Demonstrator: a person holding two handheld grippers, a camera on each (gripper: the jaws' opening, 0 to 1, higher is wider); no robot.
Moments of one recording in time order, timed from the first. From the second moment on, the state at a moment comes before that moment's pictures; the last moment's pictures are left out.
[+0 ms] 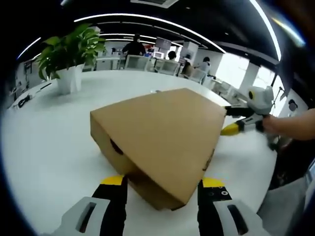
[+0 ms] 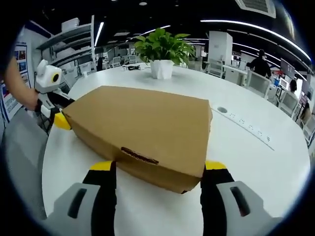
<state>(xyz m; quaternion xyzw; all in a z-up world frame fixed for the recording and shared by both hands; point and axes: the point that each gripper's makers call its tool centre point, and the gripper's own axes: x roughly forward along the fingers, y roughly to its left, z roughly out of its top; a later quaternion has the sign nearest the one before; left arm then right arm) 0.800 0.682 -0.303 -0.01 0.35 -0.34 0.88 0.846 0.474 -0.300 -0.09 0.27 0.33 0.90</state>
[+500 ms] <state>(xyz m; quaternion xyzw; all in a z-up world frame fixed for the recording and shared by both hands) 0.802 0.684 -0.303 -0.01 0.34 -0.33 0.88 0.845 0.479 -0.299 -0.09 0.27 0.33 0.90</state>
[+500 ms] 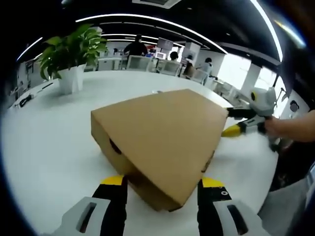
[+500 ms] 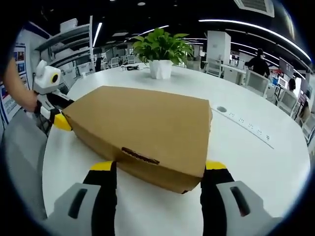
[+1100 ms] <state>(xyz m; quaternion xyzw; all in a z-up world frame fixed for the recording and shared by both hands) 0.798 0.707 -0.302 0.00 0.35 -0.36 0.86 0.819 0.498 -0.297 -0.08 0.29 0.27 0.92</state>
